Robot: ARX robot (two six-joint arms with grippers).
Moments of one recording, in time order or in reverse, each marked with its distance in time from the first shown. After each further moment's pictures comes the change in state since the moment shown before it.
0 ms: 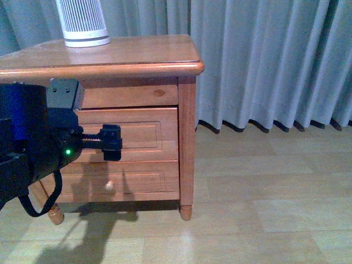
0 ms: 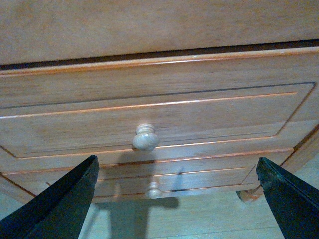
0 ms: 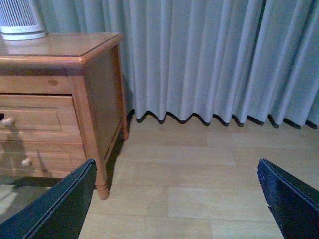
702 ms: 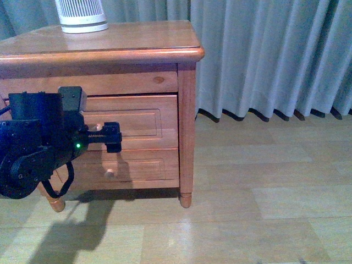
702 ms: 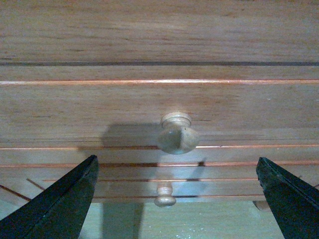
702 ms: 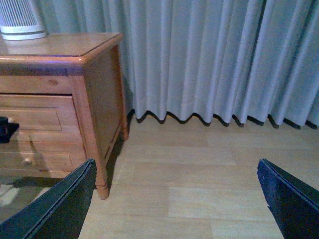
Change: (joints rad) left arm 0.048 0.234 0.237 -0.042 0.024 -0.054; right arm 0.000 0.000 0.000 0.000 0.000 0.000
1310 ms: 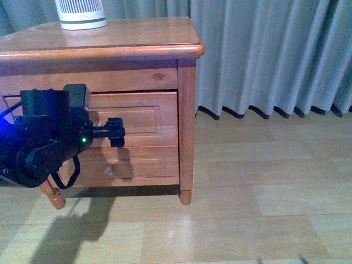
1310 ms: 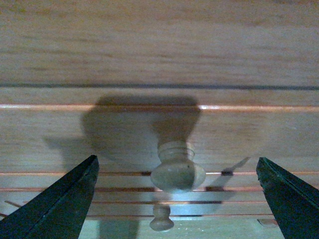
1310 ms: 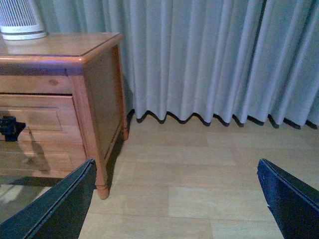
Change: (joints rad) left arm 0.004 0.068 0.106 -0.035 0.000 -0.012; right arm 0.000 0.000 0.000 0.000 0.000 0.000
